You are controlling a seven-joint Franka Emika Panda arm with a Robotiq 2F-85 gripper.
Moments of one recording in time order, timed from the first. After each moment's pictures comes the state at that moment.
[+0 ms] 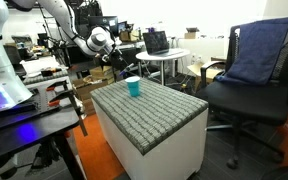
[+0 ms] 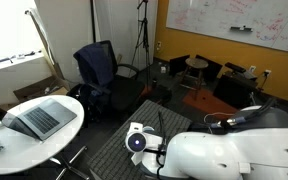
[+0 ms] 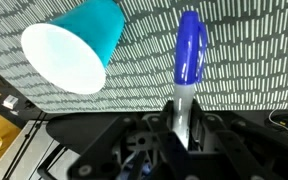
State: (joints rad) arm 1.06 1.00 -0.75 -2.00 0.17 2.95 0.79
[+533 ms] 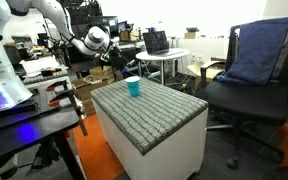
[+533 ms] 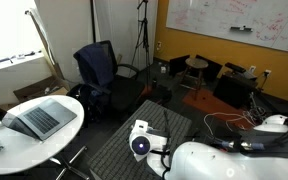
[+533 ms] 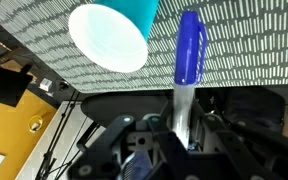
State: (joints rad) arm 1.21 1.07 -0.91 -2.08 0.18 2.95 0.92
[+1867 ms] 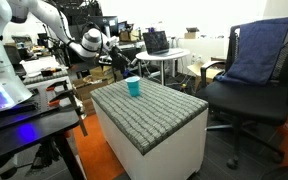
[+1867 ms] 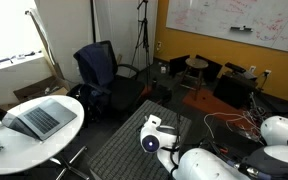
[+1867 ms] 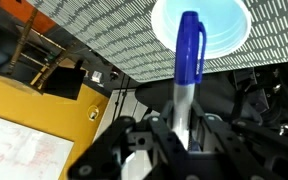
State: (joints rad) arm 1.32 1.18 -1.03 -2.22 0.20 2.95 1.12
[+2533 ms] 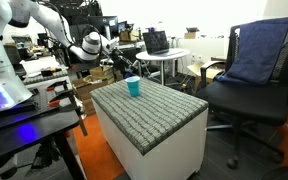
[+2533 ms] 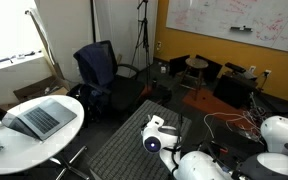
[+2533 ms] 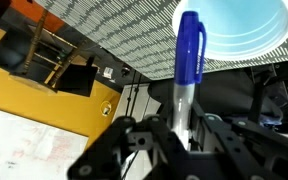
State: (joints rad) arm 1.32 1.25 -1.03 -2.23 0.21 2.96 1.20
